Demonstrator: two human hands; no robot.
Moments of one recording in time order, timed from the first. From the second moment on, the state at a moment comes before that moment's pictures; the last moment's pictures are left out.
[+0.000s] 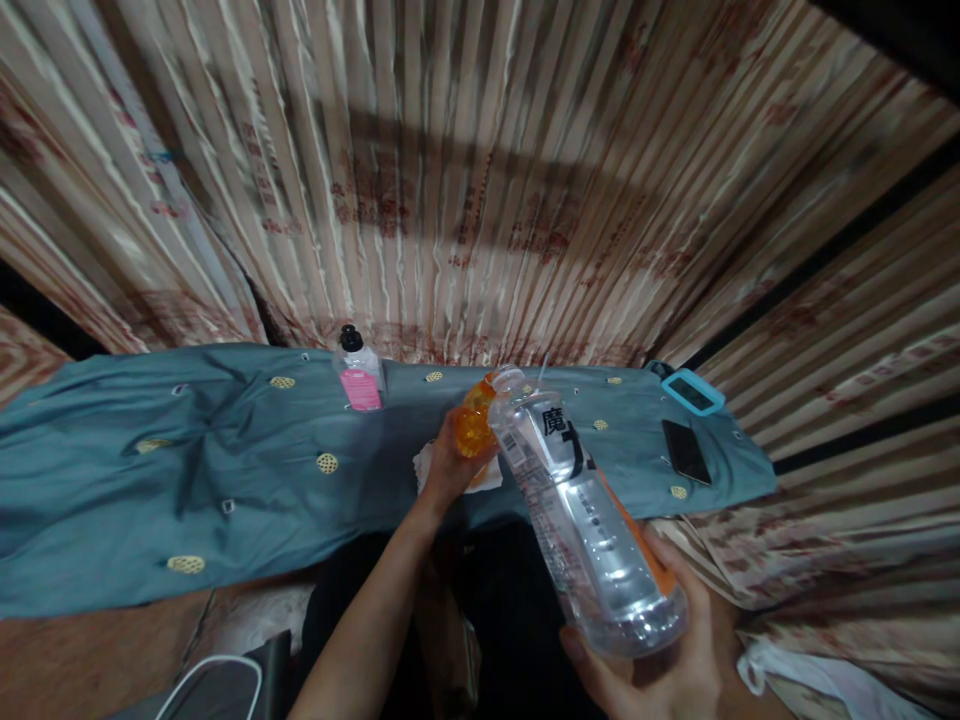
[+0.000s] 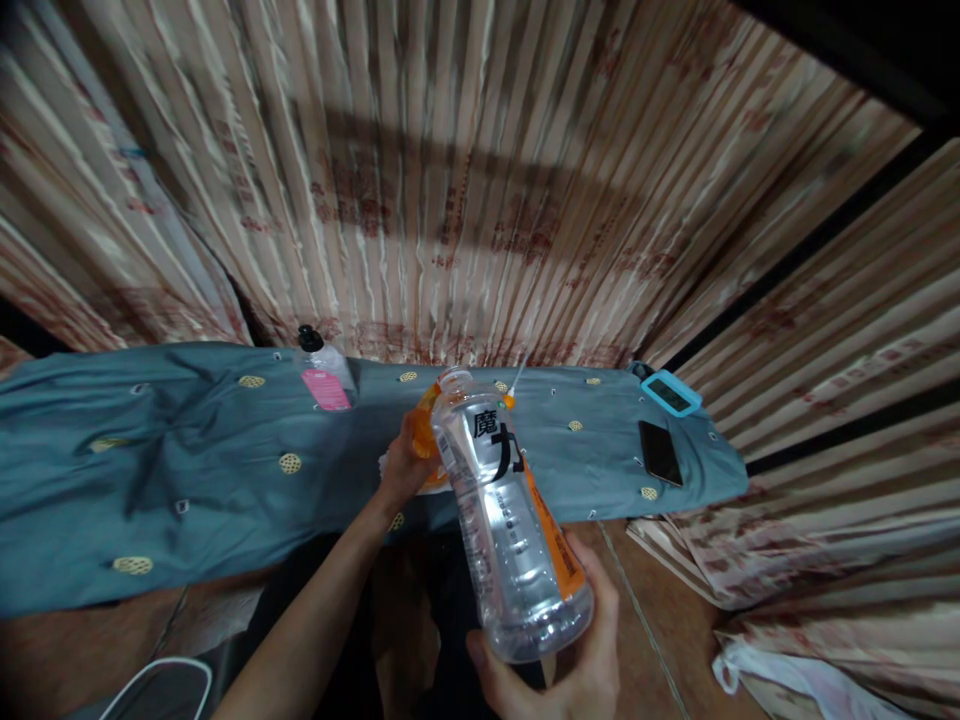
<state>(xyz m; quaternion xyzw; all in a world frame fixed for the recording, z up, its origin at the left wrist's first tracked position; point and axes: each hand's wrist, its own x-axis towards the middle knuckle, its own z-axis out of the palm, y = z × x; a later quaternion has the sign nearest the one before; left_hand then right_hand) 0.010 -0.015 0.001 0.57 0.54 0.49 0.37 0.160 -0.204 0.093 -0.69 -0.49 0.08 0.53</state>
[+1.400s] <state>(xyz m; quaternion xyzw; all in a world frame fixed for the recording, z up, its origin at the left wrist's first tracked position) 0.012 -0.007 -0.002 0.55 0.50 0.57 0.36 0.152 -0.199 0.084 -0.69 -0.41 0.14 0.58</state>
